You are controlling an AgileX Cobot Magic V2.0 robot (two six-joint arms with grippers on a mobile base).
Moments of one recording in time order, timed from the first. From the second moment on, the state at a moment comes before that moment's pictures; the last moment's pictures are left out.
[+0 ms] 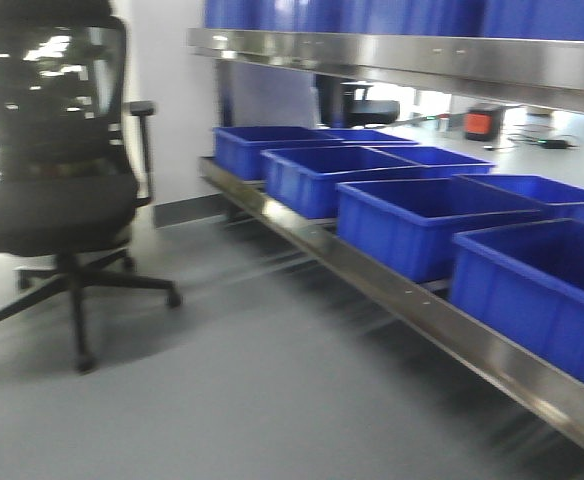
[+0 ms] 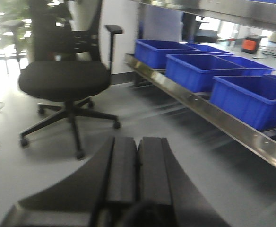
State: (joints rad) left arm -0.03 -0.01 0.03 -0.08 0.12 0.05; right arm 0.17 0.06 -0.72 -0.18 0.84 0.03
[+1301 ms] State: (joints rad) left arm -0.03 -0.01 0.03 -0.08 0.12 0.05; right arm 0.17 0.06 -0.72 -0.18 0.84 0.03
